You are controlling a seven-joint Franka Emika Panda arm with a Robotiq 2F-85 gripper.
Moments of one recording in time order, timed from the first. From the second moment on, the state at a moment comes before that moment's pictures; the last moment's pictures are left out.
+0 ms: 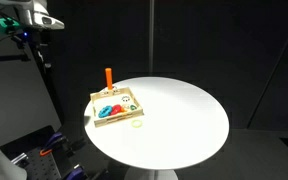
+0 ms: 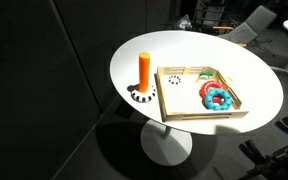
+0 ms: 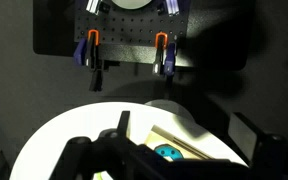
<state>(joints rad) 0.16 -0.67 0.37 -2.57 0.09 1.66 0.37</state>
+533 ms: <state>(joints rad) 0.16 -0.67 0.37 -2.57 0.08 1.67 0.37</state>
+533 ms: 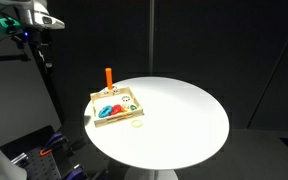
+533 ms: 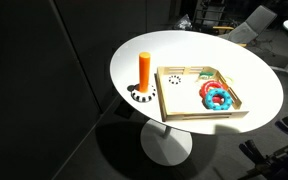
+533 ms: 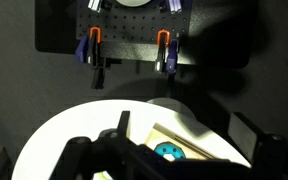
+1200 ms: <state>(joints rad) 0.06 -0.57 0.33 -2.57 -0.07 1.93 0.43</state>
